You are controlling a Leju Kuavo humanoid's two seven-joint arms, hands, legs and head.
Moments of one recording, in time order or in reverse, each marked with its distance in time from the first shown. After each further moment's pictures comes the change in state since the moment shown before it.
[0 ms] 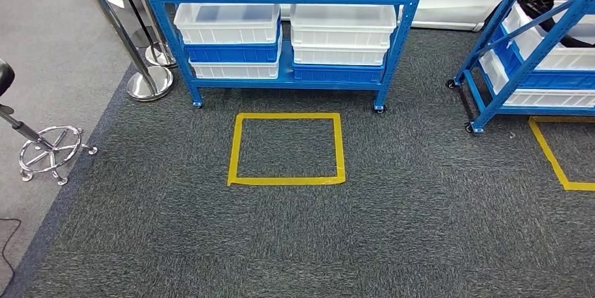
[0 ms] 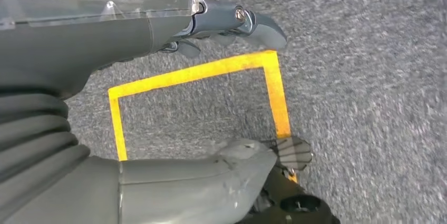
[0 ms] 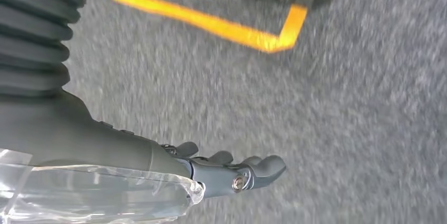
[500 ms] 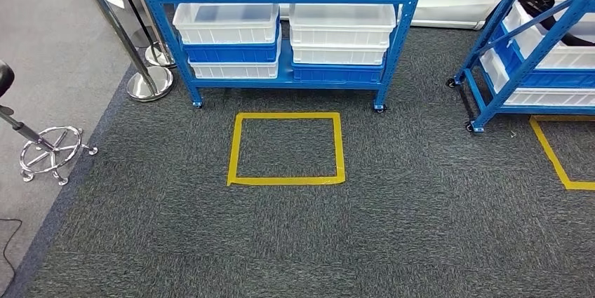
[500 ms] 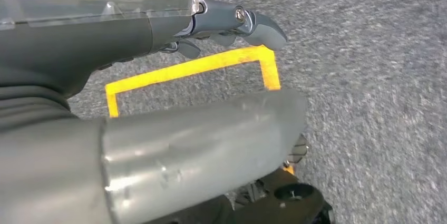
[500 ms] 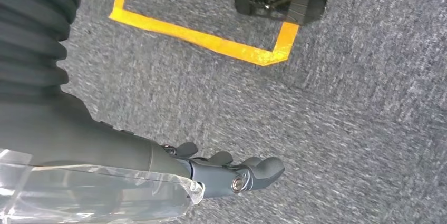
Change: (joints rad) left arm 0.002 -0.001 0.008 0.000 -0.002 -0.005 0.001; right arm -0.001 0.009 -0.023 0.002 -0.025 0.068 -0.011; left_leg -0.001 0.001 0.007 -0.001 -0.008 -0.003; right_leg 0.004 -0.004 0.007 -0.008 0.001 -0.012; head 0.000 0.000
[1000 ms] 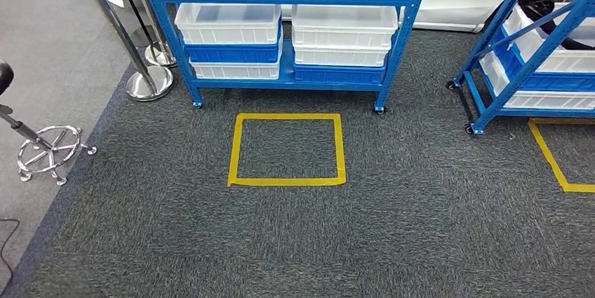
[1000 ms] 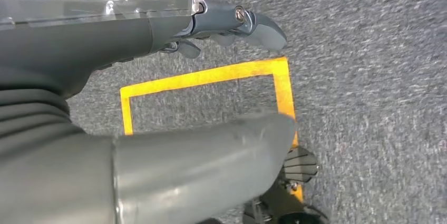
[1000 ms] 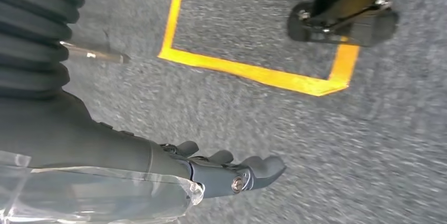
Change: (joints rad) left arm -0.003 0.007 -0.126 -0.045 0.155 0.003 0.106; right arm 0.061 -0.021 0.019 0.012 -0.094 0.062 0.123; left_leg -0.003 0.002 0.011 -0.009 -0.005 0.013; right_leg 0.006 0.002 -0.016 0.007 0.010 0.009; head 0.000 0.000
